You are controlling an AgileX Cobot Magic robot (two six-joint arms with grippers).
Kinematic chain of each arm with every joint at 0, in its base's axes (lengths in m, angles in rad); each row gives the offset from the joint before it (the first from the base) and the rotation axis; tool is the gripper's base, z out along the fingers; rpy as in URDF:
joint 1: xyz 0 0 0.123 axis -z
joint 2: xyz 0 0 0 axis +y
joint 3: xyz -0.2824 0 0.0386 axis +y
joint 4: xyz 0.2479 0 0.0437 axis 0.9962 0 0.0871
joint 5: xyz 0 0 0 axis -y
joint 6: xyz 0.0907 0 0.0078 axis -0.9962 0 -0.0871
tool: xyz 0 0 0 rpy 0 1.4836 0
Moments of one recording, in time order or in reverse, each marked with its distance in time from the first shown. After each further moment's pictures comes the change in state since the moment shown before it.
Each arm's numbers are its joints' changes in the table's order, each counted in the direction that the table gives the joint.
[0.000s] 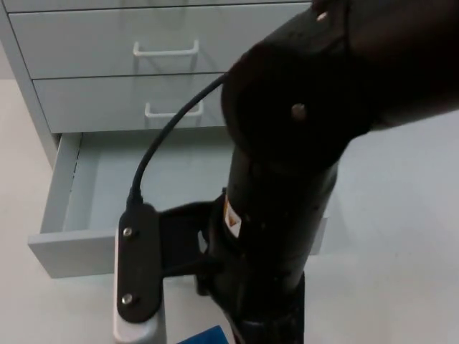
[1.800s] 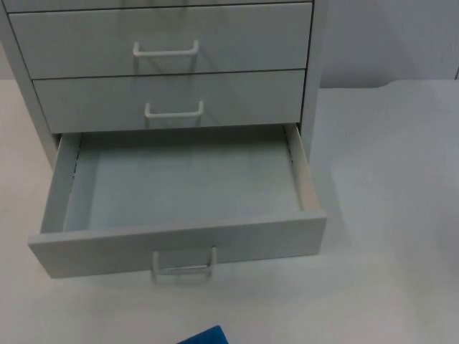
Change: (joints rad) right arm 0.810 -1.049 0.656 0.150 0.099 -0.563; left arm 0.000 0.037 0.000 0.000 0.037 0.002
